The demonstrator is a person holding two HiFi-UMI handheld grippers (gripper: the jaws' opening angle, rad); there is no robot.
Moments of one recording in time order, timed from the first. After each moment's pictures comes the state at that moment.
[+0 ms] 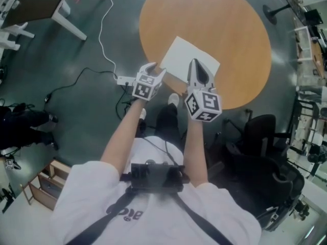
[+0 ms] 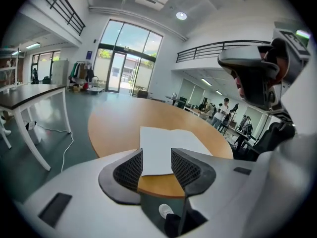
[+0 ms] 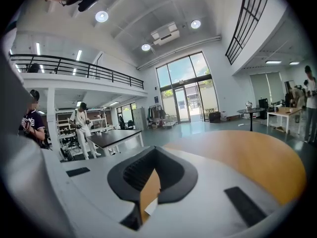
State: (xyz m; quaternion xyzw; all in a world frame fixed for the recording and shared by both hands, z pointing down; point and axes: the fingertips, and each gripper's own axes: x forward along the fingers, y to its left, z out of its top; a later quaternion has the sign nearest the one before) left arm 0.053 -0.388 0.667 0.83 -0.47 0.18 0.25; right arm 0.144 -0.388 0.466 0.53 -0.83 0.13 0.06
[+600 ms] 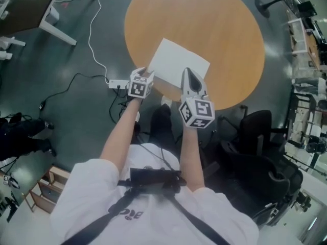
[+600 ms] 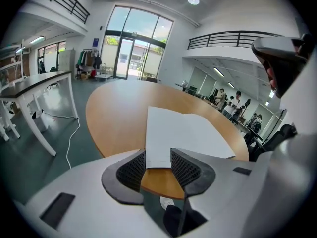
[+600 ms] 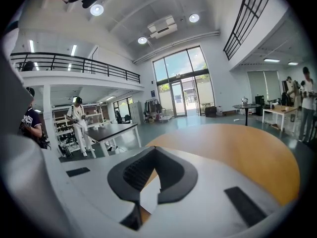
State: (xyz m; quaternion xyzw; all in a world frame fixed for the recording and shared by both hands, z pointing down) left arm 0.057 -0.406 0.732 0.78 -0.49 0.25 0.31; right arm 0.179 -0.386 0.497 0.55 -0.82 0.15 0.09
